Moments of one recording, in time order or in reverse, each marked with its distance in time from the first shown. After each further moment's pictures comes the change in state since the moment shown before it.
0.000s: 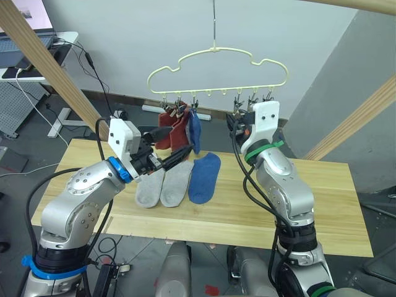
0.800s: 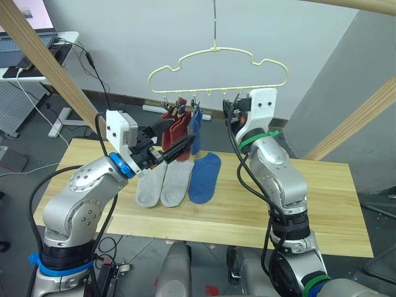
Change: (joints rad) left arm -0.045 -0.060 0.037 -0.030 -0.053 0.061 0.045; right arm -0.076 0.039 0.007 0.067 0.008 -0.014 -0.037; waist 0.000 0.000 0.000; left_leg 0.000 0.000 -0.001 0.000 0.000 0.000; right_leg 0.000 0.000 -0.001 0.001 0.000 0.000
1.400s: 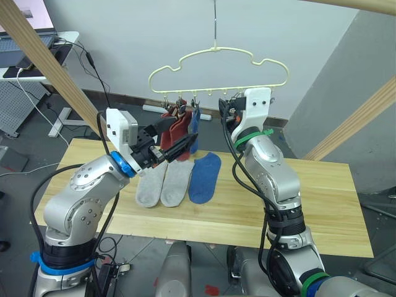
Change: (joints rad) left arm 0.002 -0.010 0.000 -0.017 -0.018 0.000 -0.005; right arm -0.027 0.011 0.005 0.055 -0.003 -0.063 0.001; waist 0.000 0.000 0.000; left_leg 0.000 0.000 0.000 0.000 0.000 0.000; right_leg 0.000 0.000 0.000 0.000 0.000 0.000
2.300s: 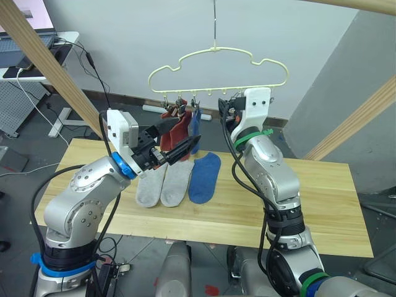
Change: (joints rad) left arm 0.003 -0.005 -0.001 -0.012 -0.006 -0.001 -0.018; right arm 0.000 0.008 -0.001 0.000 0.001 0.000 -0.003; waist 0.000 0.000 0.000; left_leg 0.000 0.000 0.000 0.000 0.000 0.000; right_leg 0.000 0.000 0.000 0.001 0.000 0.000
